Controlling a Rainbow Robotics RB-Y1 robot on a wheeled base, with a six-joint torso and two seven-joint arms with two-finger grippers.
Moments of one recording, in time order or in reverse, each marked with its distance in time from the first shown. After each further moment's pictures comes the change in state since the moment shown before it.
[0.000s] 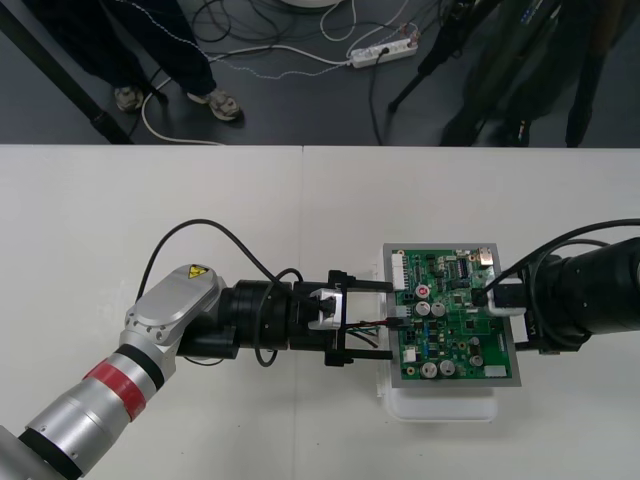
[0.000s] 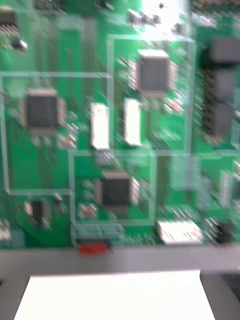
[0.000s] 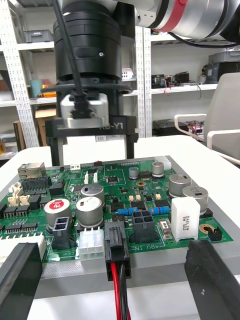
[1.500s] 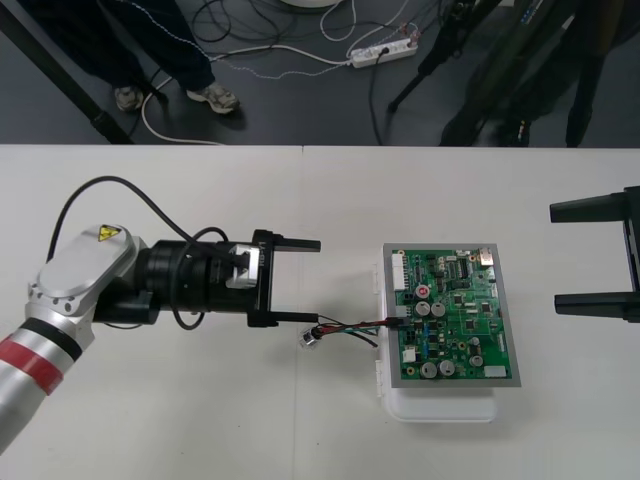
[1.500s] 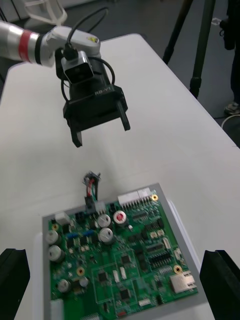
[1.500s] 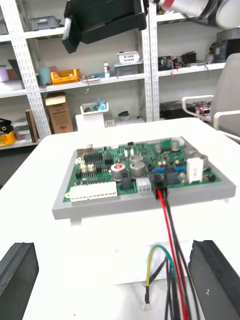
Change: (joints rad) right arm 0.052 -0.111 -0.430 -0.002 -1.033 0.000 -0.247; left arm 0.023 0.242 0.129 -0.205 0.021 -0.069 0.161
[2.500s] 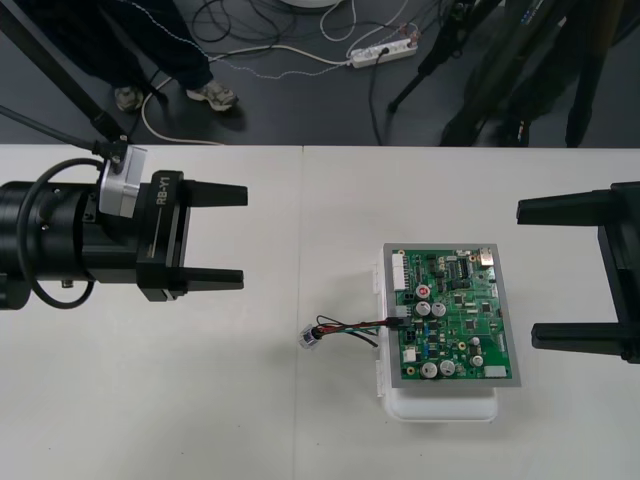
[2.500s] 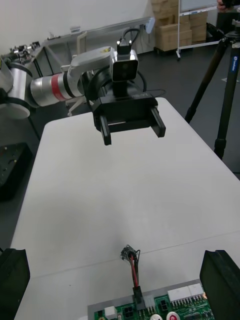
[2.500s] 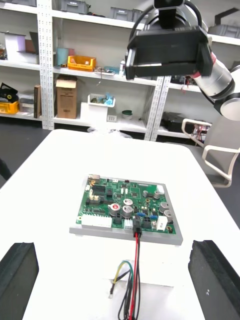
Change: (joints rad) right arm -0.010 0.166 -0.057 -0.285 -0.109 0.000 -0.209; left arm 0.190 0.151 0.373 -0.593 -0.095 -0.033 0.763
